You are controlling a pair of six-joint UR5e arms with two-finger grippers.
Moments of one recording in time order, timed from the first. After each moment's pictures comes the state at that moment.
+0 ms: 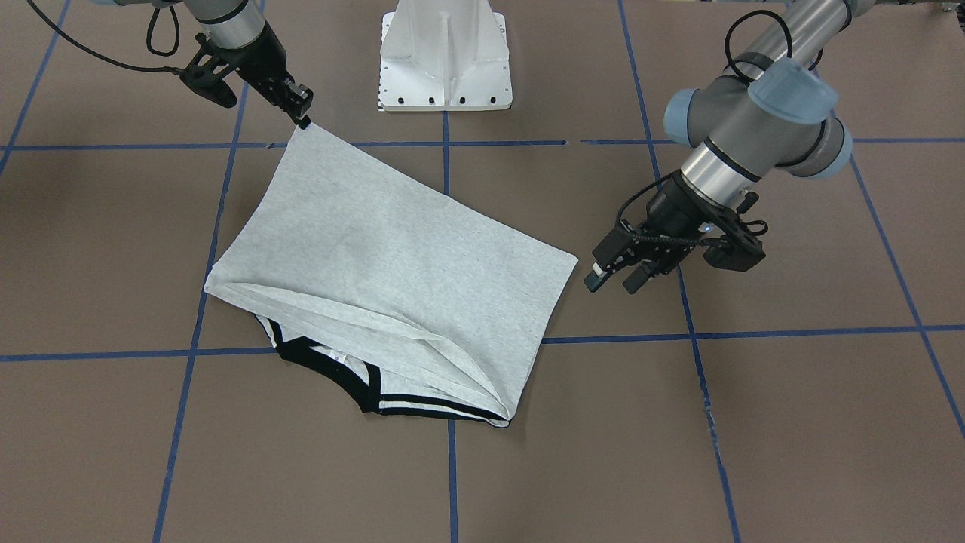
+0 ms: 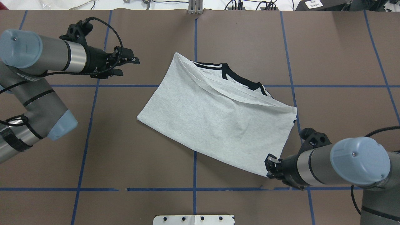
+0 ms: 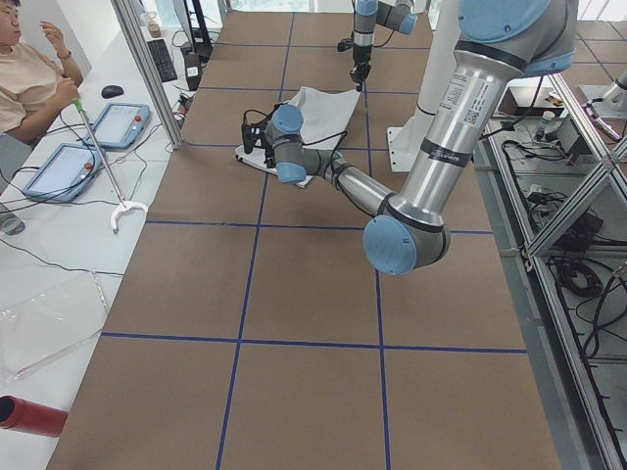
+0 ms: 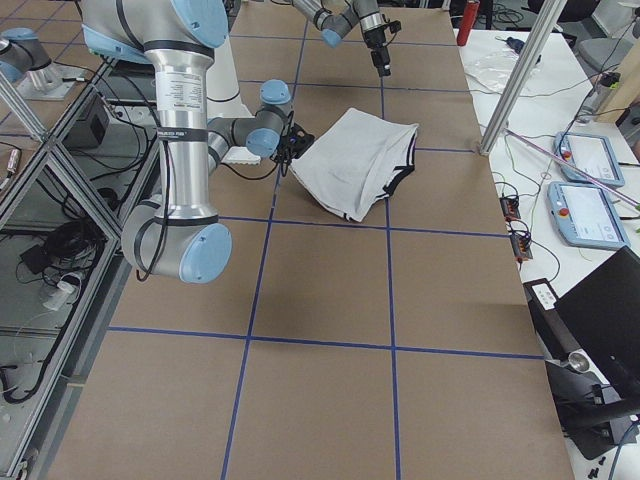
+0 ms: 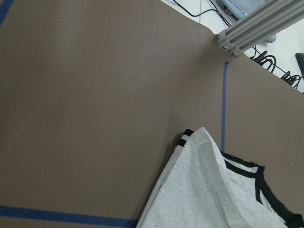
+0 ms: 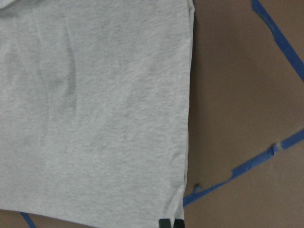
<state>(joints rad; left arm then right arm) -0.81 -1.97 -1.65 -2.45 -2.00 -1.60 0.29 -1.56 2.26 -1.31 1.82 2.03</state>
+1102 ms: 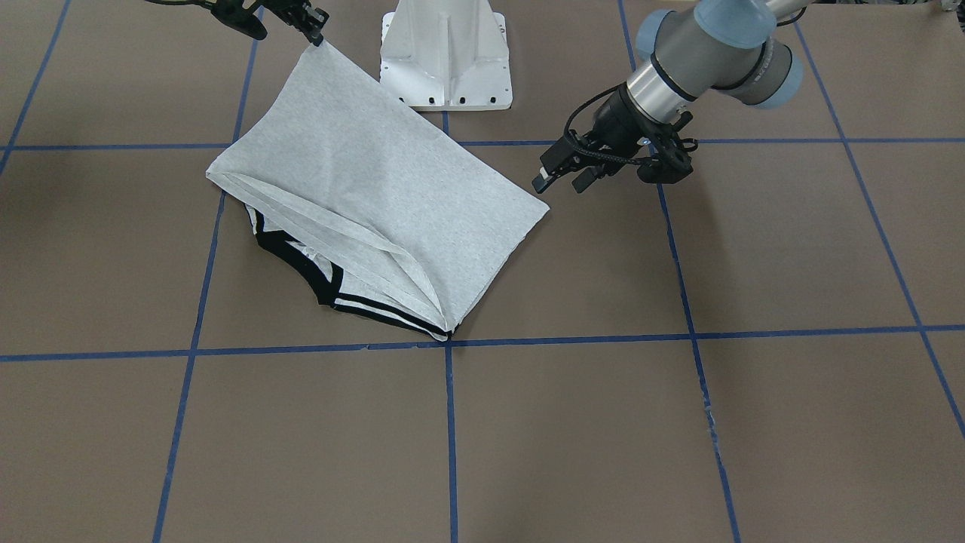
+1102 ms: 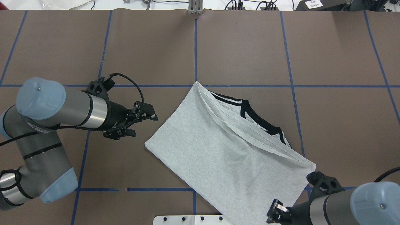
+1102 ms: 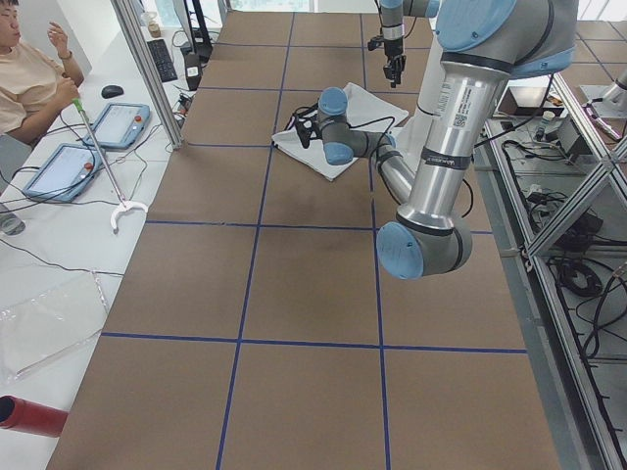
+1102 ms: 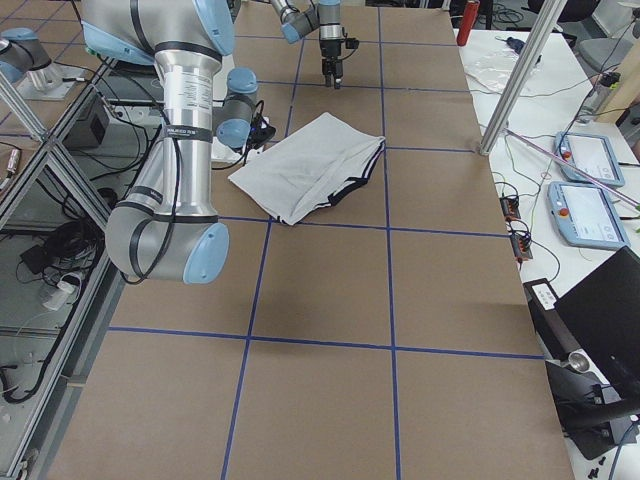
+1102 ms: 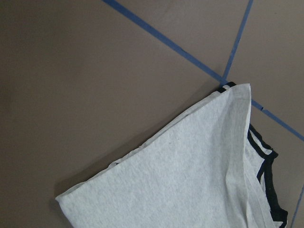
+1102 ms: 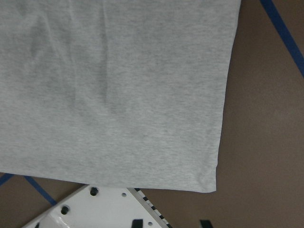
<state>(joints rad) -0.55 -1.89 -1.92 -2.12 -1.98 -1.80 0.14 -1.65 2.41 -1.32 1.82 2.18</state>
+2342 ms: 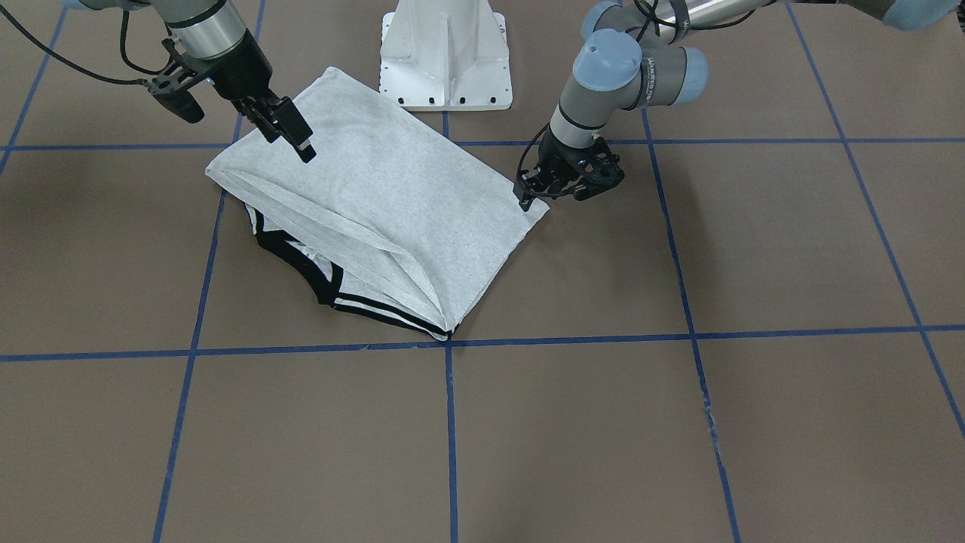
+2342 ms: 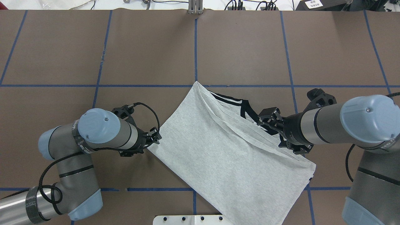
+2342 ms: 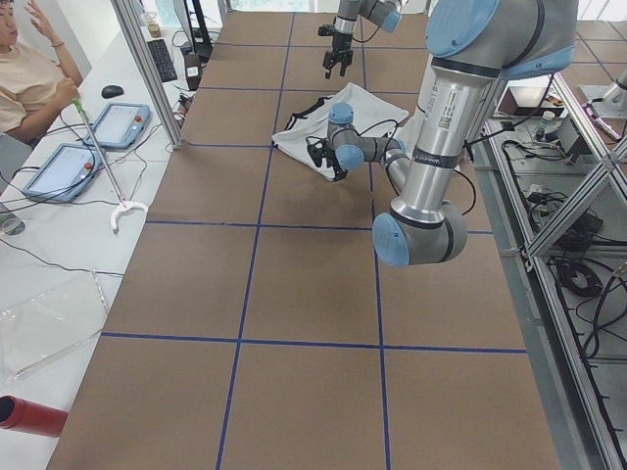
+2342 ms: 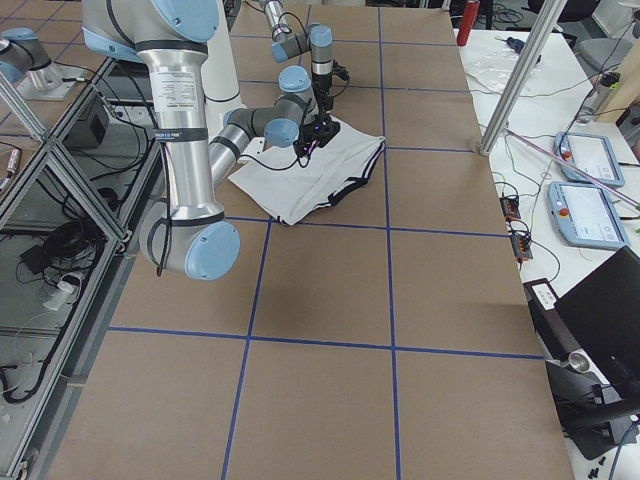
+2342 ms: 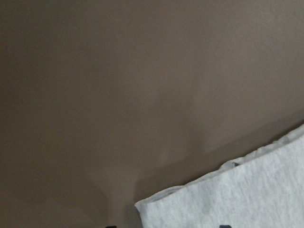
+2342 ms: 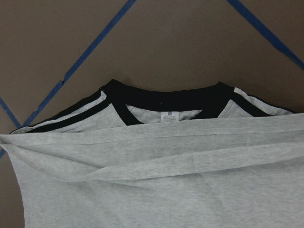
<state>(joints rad) -0.42 -1.96 -1.77 -1.92 -1.84 -1.82 0.52 -1.44 2.21 -1.32 1.83 2.02</state>
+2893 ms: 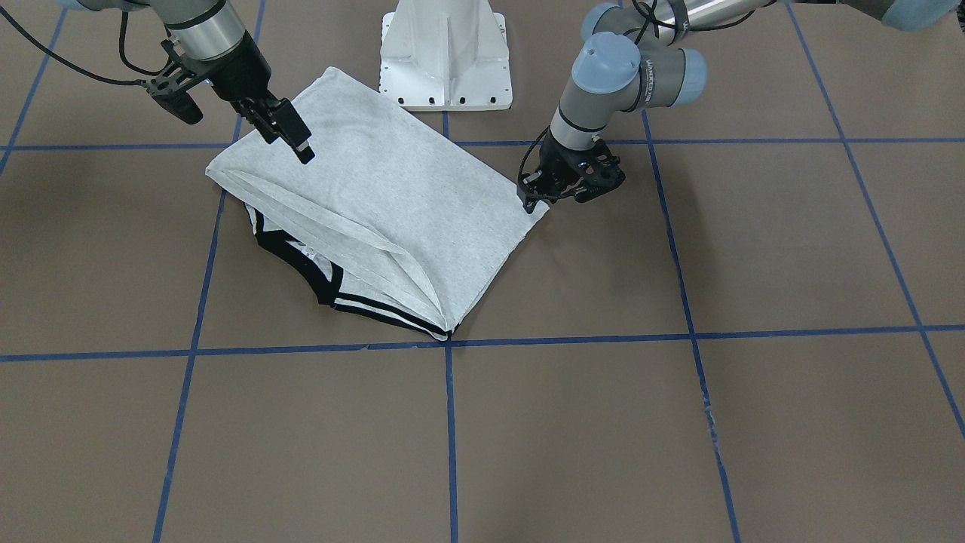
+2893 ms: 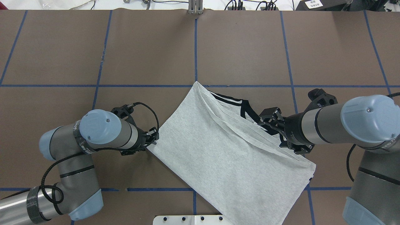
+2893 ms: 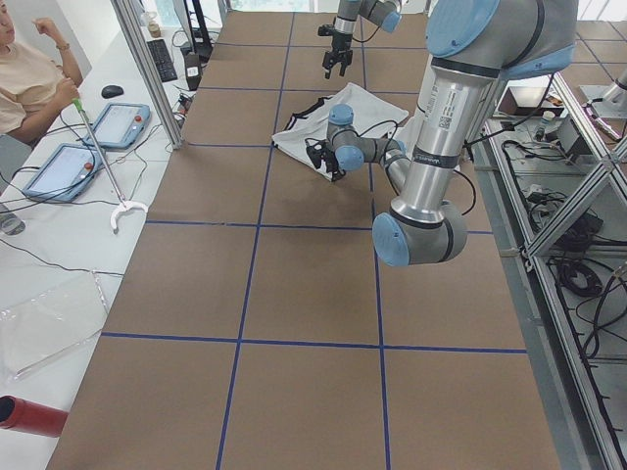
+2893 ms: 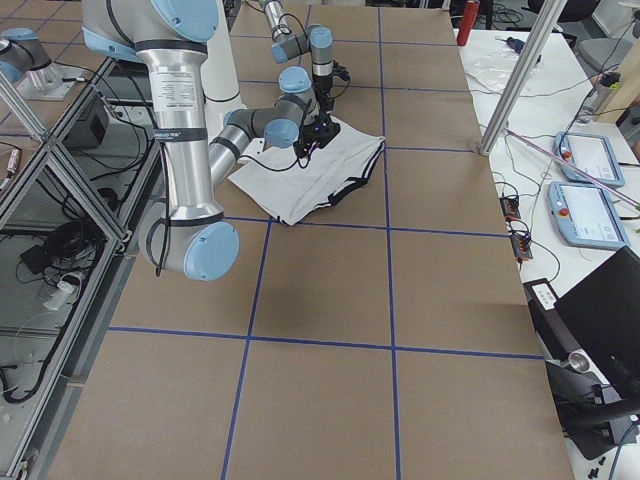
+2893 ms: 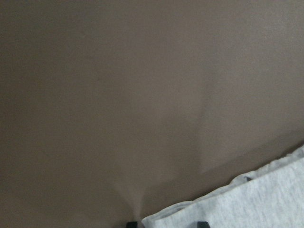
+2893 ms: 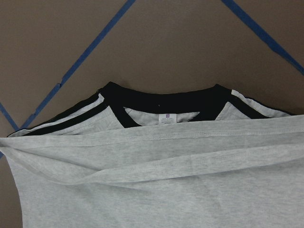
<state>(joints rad) -0.42 -1.96 -1.77 -1.92 -1.82 -1.82 0.52 -1.45 2.21 -1.32 1.83 2.02</state>
